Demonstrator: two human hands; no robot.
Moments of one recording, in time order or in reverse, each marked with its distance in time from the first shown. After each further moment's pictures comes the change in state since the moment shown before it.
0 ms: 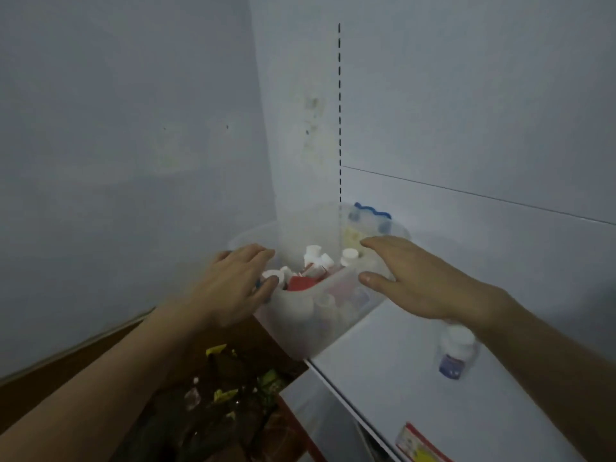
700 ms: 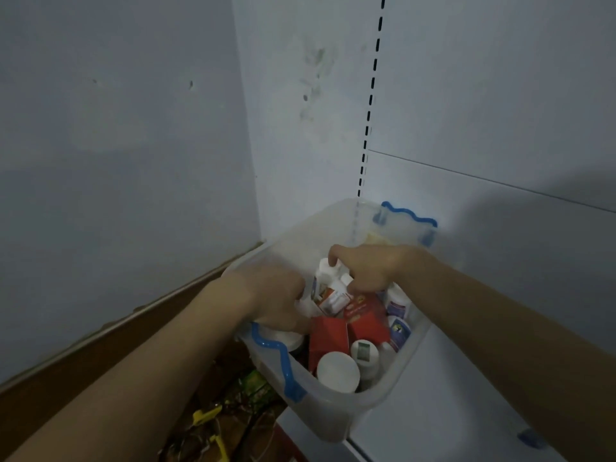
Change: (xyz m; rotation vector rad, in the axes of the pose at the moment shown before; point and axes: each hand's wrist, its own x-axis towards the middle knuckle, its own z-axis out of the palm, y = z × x) left_hand 0.156 -0.058 0.050 0.009 -0.557 0.214; right_hand 0.228 0.015 0.085 -0.205 -0.574 0.143
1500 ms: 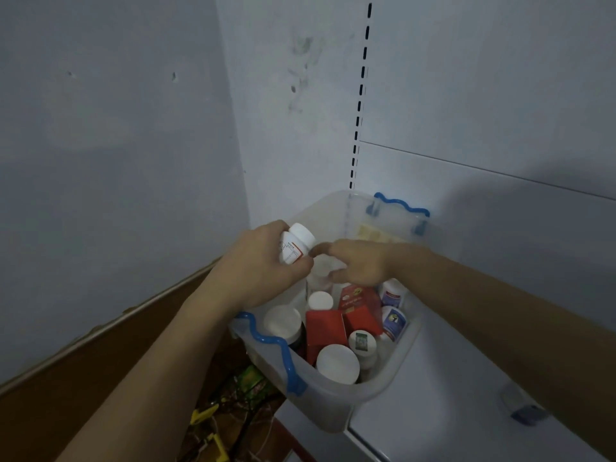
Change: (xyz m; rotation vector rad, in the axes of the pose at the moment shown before) left_hand -0.007 -0.013 0.007 -0.582 0.644 -0.007; right_hand 0.010 0.005 0.014 0.174 0.058 -0.132
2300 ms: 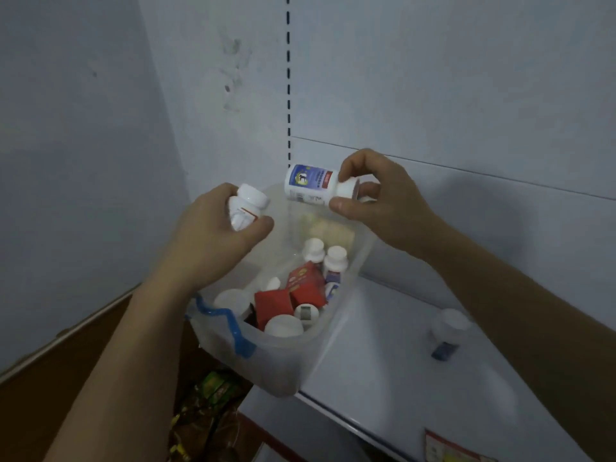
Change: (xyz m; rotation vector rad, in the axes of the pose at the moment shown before) left_hand -0.017 0.046 -0.020 -0.253 0.173 0.069; right_hand -0.154 -0.030 -0.031 0.597 0.968 -0.097
